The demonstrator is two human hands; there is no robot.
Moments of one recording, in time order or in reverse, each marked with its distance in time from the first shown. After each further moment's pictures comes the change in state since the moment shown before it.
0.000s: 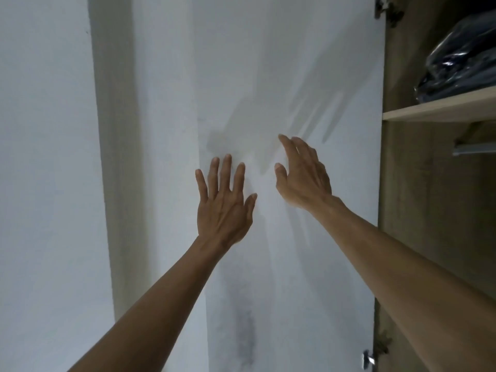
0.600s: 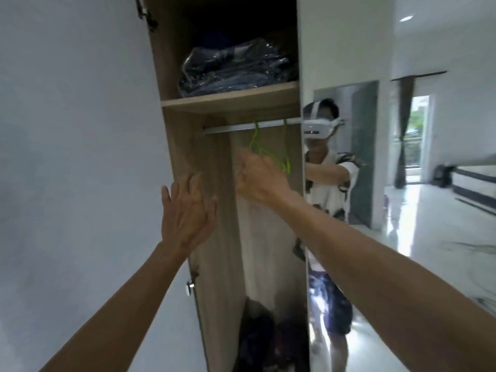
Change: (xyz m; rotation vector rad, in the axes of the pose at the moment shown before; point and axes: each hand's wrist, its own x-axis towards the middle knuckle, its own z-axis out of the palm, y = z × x) left_hand -0.072 0.156 -0.059 -1.028 -0.170 0.362; right_hand -0.188 -0.037 -0.170 -0.592 0.042 0.654
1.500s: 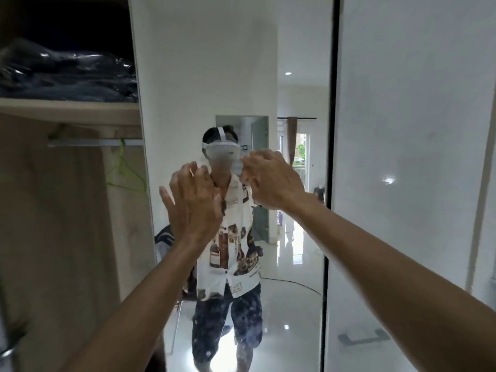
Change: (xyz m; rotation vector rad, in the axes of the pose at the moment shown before) left_hand 0.016 0.351 0.068 -0.407 0.147 0.073; right_hand -0.113 0.211 -0.247 -0.550 0.106 0.166
